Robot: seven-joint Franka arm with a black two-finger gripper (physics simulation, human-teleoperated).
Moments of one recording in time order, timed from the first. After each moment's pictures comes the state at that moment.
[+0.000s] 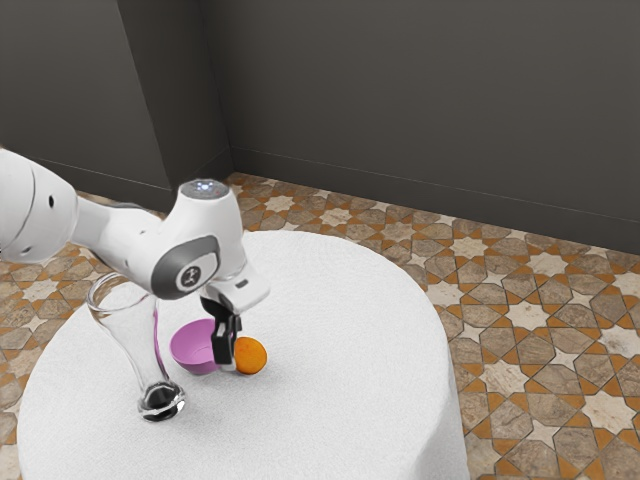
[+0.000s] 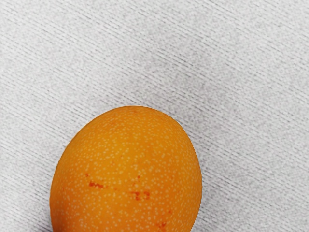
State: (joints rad) arm -0.21 0.14 0.11 -2.29 0.09 2.41 0.91
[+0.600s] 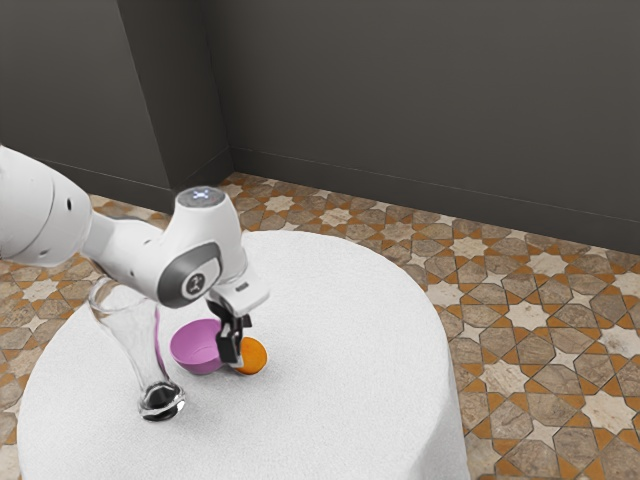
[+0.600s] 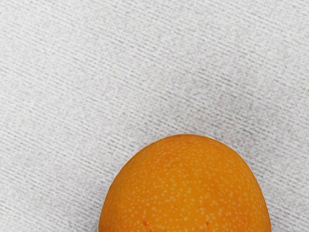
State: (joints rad) arm -0.21 0.19 0.12 -2.28 0.04 2.53 1.02
